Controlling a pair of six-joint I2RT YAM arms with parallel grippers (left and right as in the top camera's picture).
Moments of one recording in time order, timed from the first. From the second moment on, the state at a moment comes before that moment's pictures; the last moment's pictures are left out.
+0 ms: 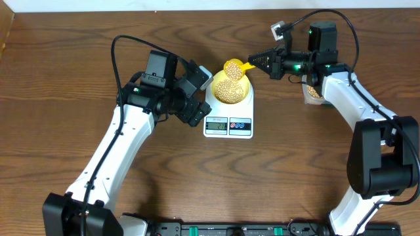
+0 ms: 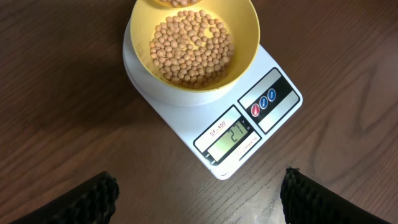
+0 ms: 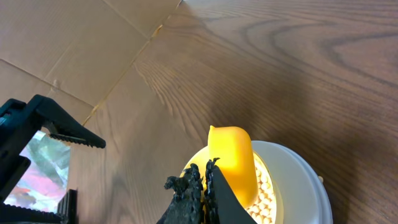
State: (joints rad) left arm -0.28 1.51 1.22 -0.78 0.37 0.41; right arm 0.12 1.92 1.31 -0.03 -1.04 0.12
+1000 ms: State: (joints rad) left arm -0.28 1.51 1.22 -0.78 0.37 0.40; right arm 0.12 1.92 1.31 -0.04 -1.04 0.00
